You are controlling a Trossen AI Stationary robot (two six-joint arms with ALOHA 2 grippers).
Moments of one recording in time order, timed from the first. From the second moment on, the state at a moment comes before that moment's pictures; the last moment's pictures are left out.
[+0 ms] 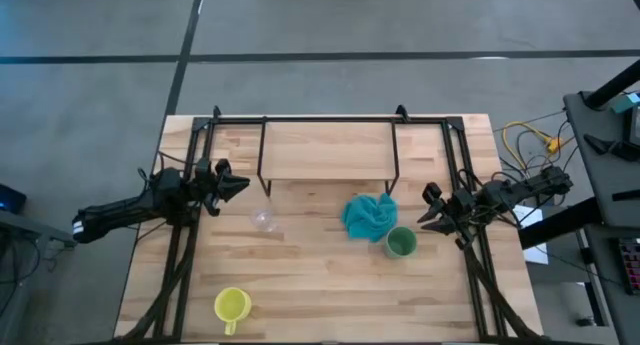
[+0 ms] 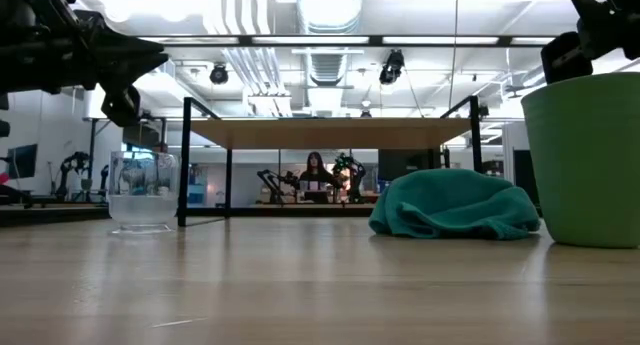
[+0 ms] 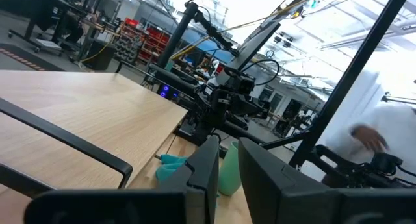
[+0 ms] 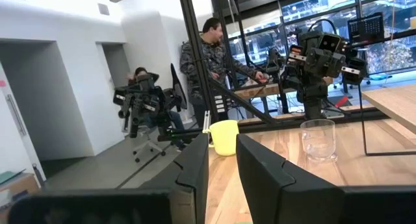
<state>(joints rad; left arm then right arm) 0.27 0.05 0.00 0.17 0.16 -0.52 0.35 0.00 0.01 0.18 -0.02 0.23</state>
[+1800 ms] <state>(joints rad) 0.27 0.16 0.24 0.08 0.31 -0.69 0.35 0.00 0.01 0.27 0.27 0.52</state>
